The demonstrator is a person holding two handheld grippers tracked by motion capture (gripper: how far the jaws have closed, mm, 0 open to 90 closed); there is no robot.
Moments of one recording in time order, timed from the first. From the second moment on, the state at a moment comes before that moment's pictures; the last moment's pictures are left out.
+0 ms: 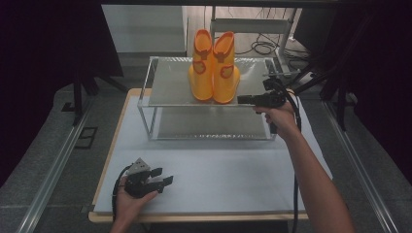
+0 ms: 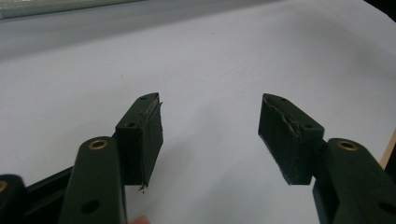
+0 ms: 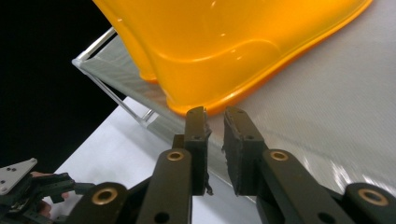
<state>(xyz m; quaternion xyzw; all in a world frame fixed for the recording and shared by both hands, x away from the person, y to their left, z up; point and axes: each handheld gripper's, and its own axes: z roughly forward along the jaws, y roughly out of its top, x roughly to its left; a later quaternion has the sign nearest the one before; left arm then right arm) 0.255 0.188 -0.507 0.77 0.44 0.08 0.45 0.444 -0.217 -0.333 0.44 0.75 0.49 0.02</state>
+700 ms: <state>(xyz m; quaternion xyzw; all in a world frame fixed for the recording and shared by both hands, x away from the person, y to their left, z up) 0.254 0.183 -0.507 0.77 0.44 0.08 0.45 0.353 -0.290 -0.368 0.42 0.73 0.54 0.06</state>
